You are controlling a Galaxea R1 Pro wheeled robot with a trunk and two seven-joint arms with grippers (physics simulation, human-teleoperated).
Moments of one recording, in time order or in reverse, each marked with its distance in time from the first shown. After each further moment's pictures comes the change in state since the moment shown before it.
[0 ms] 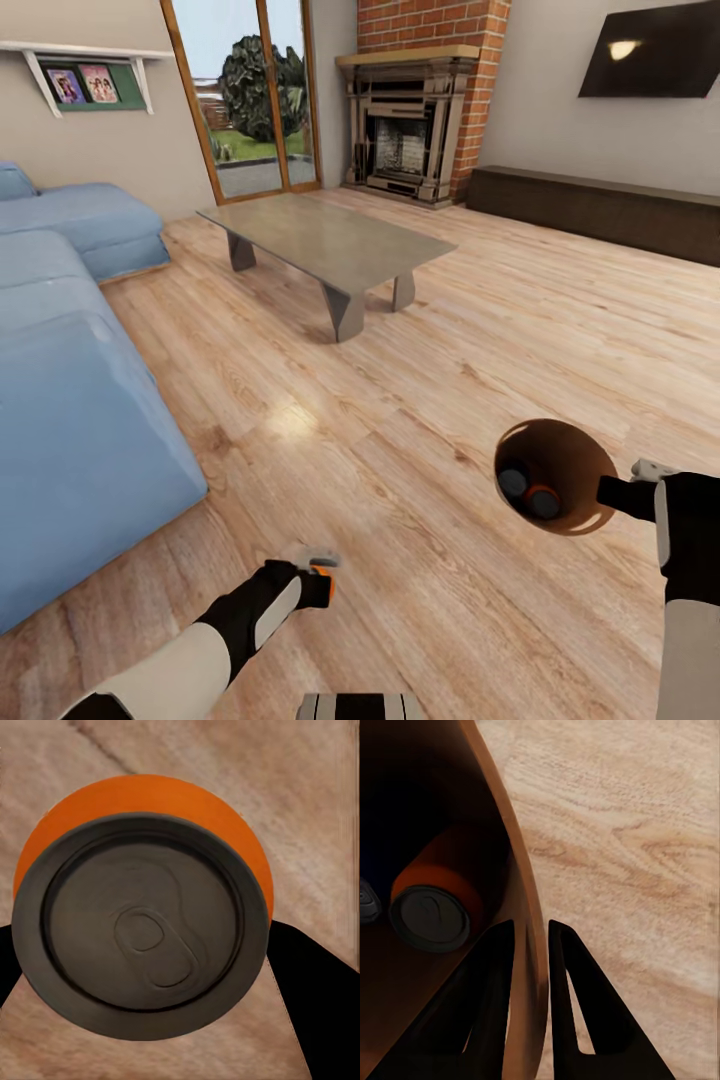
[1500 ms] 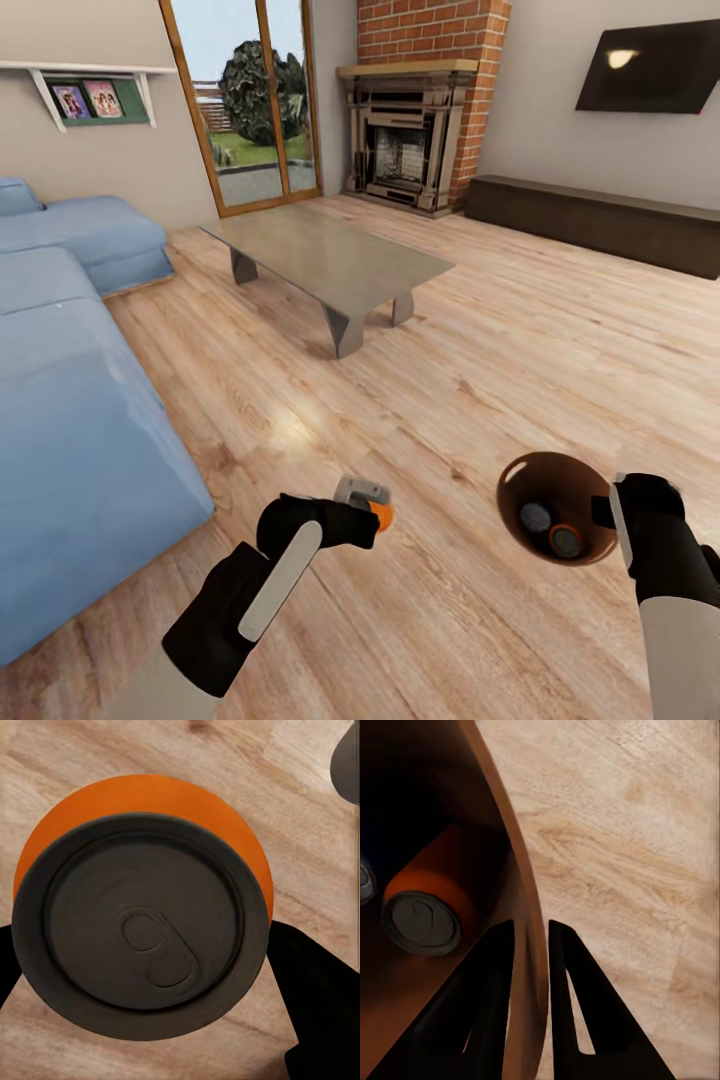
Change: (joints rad) left arm 0.118 0.008 0.003 -0.969 0.006 0.549 0.150; right arm -0.002 0.002 0.166 0.130 -0.004 0.002 -0.327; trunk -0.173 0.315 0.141
